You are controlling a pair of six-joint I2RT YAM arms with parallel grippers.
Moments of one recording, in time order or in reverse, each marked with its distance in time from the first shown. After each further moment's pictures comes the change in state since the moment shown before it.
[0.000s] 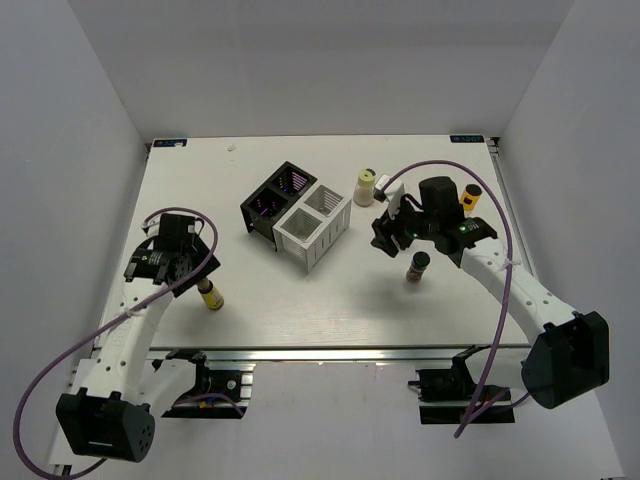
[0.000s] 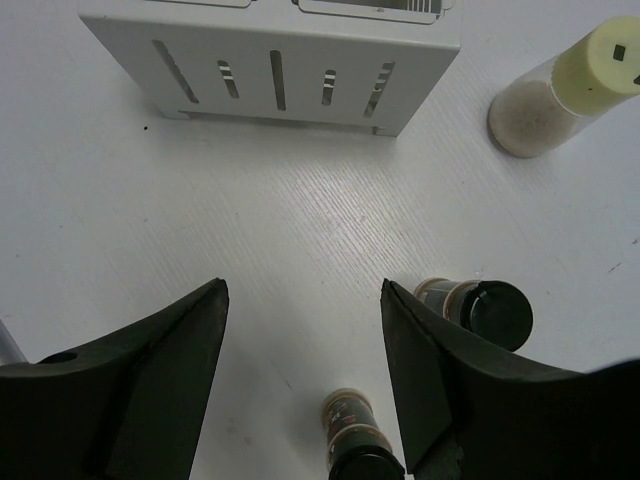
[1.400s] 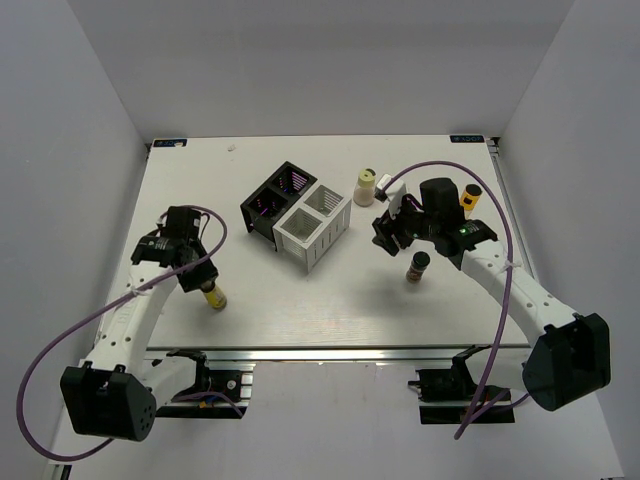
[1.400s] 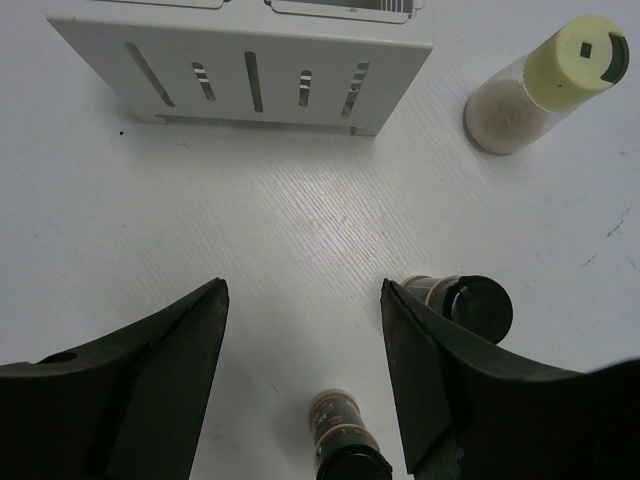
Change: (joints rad) left arm 0.000 0.115 0.018 -0.034 0.080 0.113; right arm 0.000 -0.011 -0.021 0.041 0.041 0.002
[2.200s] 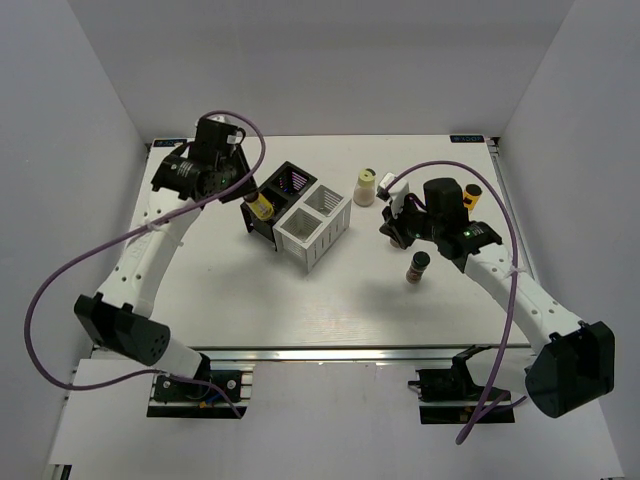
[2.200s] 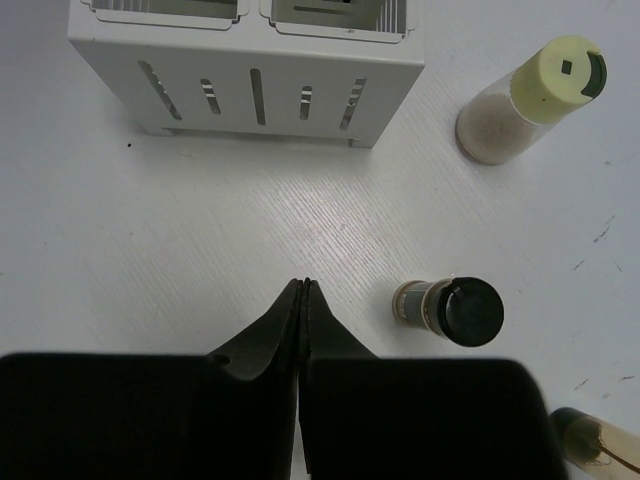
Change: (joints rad) left arm -0.239 0.396 0.756 0.013 0.029 0.000; right arm 0.000 -0.035 -0.002 0.002 -0.006 0.011
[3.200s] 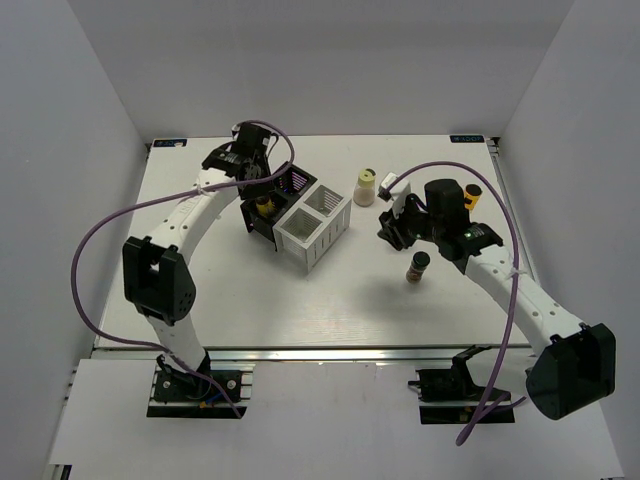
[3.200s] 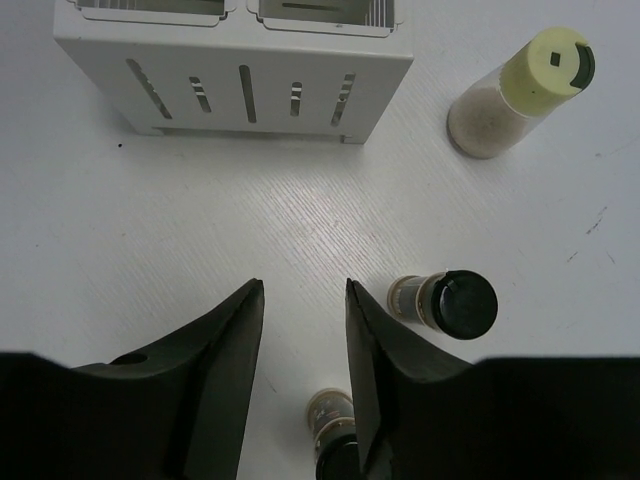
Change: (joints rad) left arm -0.023 0.306 -0.004 0.191 -0.108 0.110; right arm -0.004 -0.014 -0.011 0.008 0.021 0.005
